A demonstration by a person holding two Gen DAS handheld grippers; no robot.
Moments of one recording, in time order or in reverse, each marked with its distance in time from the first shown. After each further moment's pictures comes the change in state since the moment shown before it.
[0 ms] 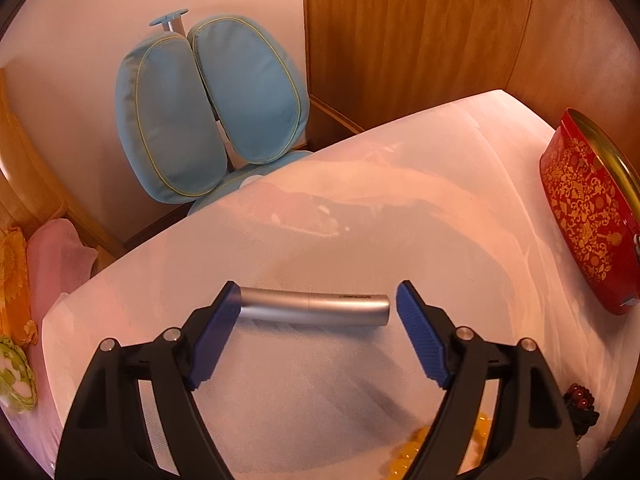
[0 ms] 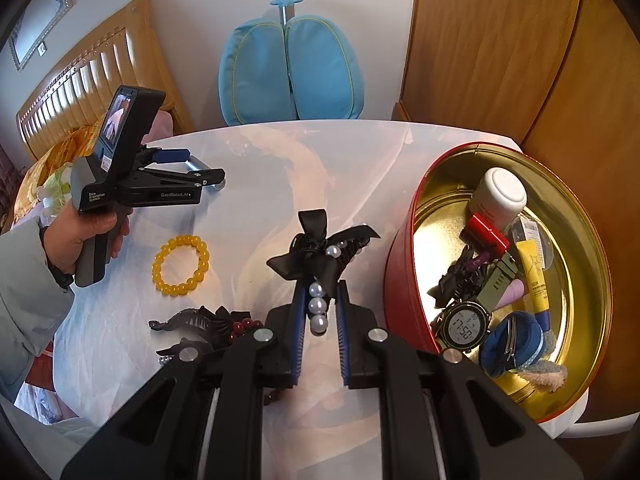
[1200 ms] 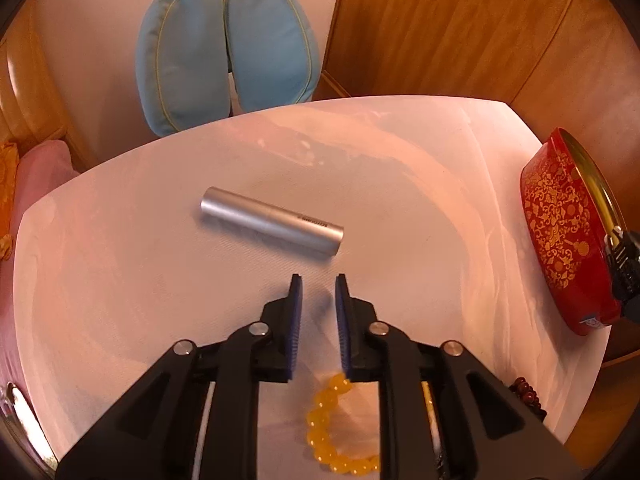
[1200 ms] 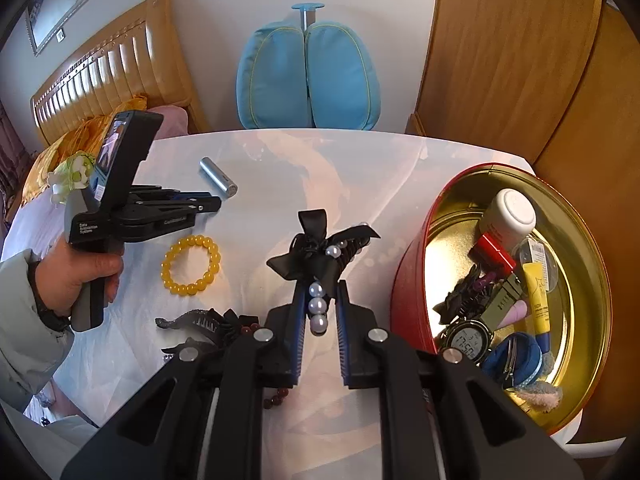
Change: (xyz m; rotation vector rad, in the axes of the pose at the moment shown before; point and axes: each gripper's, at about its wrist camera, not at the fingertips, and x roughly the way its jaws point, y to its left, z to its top) left arm -0.026 -0.004 -0.039 -0.237 0.080 -0.063; right arm -0.008 0.003 0.003 -0.059 -0.028 0.030
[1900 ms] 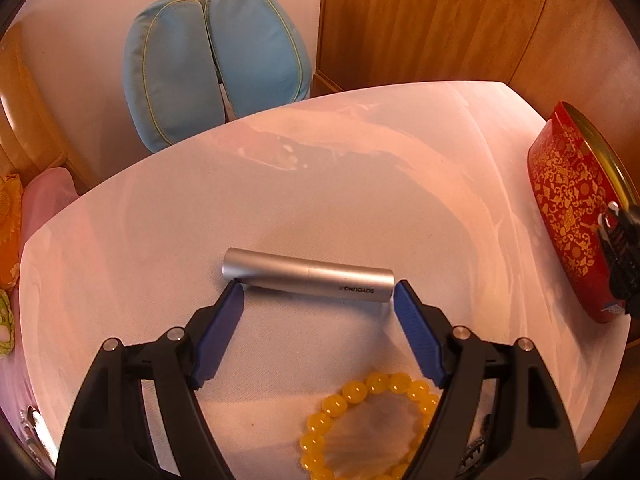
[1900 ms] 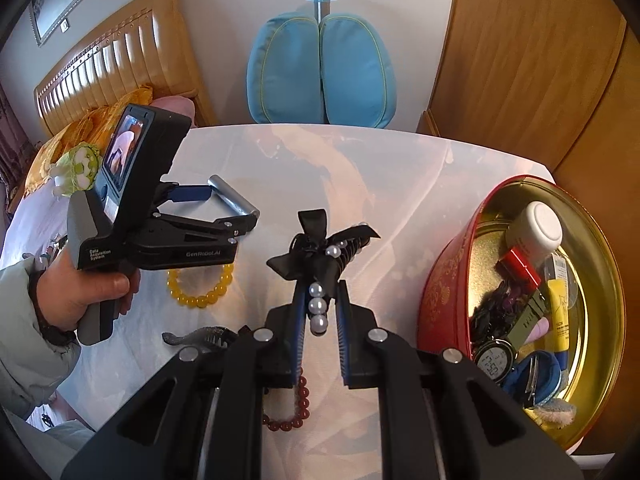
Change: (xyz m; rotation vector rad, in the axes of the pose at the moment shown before) left arm 0.020 -0.025 0.005 0.109 -0.011 0.052; right arm 0.023 0.025 0.016 -0.028 0.038 0.006
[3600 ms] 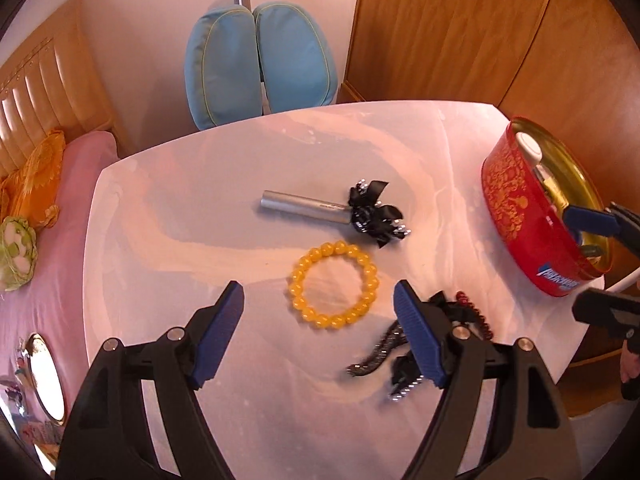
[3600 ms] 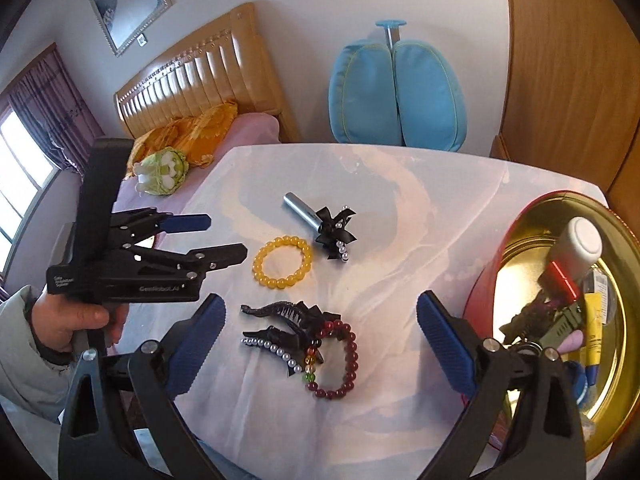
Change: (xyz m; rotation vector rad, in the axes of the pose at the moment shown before) left arm -0.113 -0.015 -0.061 -0.114 -0.002 0.056; right arm -0.013 0.003 -0.008 -0.073 -0.069 0.294
